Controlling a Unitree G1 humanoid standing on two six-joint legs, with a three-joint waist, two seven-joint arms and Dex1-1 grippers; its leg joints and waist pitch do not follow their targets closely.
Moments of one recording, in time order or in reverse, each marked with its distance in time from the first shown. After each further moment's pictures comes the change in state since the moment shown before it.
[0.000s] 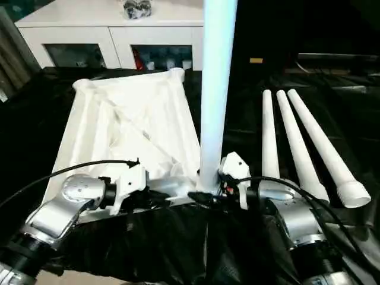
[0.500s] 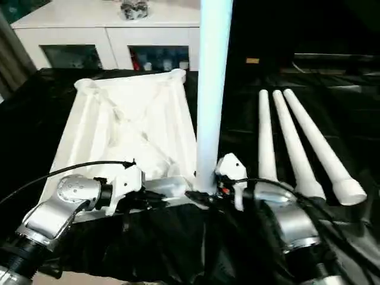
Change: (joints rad) left arm 0.000 -0.036 0.025 0.021 0.029 0.016 0.096; right arm -0.001 0.126 -0.041 0.045 -0.037 -0.010 -0.199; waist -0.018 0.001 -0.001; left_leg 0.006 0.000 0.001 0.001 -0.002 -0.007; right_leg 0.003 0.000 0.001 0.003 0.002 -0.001
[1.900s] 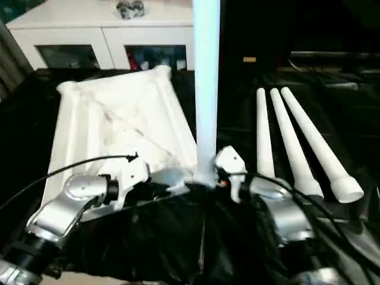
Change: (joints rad) left arm -0.007 0.004 0.002 -0.005 -0.023 0.020 -0.035; right arm -0.015 -0.094 0.052 -0.024 -0.008 -0.024 0.132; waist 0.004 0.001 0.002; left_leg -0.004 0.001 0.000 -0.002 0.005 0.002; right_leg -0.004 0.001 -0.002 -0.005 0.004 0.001
